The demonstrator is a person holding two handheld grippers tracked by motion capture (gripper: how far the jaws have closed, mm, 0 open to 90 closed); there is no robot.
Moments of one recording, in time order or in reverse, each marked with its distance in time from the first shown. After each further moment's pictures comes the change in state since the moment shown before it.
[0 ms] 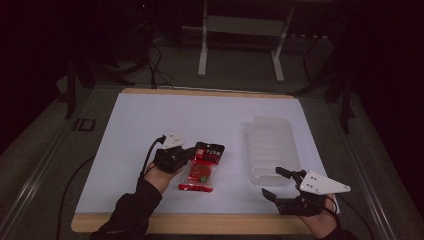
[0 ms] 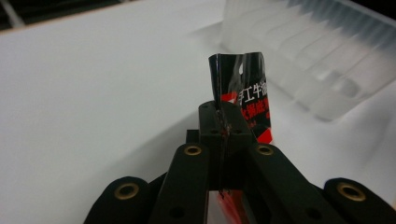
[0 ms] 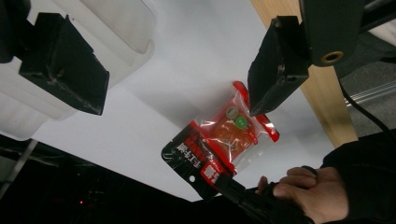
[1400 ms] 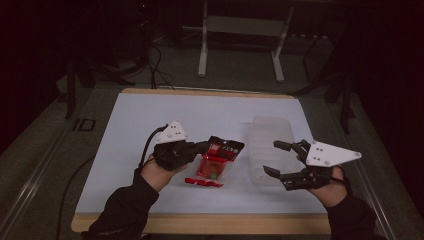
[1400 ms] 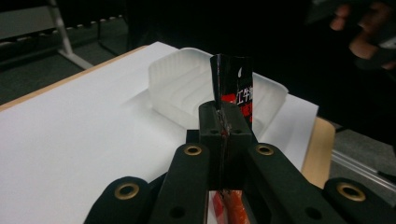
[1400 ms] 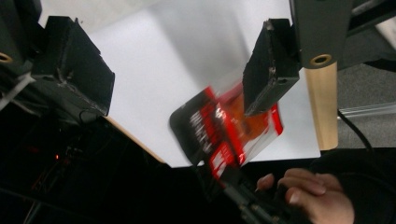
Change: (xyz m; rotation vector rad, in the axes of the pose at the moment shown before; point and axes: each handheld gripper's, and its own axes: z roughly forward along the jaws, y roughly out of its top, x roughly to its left) left arm -0.034 0.055 -0.049 -0.130 -0.220 0.118; right arm -0.030 0.080 0.001 -0.048 0.123 -0.209
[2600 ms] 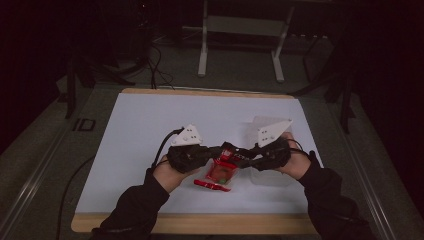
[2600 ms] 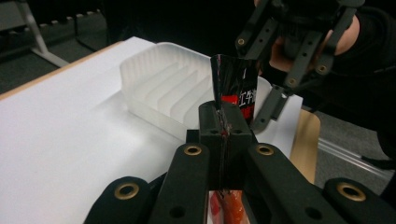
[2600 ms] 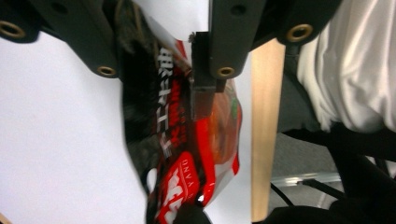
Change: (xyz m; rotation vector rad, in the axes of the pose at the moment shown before) left arm -0.012 0.003 0.027 0.035 -0.057 0.034; right arm -0.030 0.000 0.097 0.324 0.422 0.004
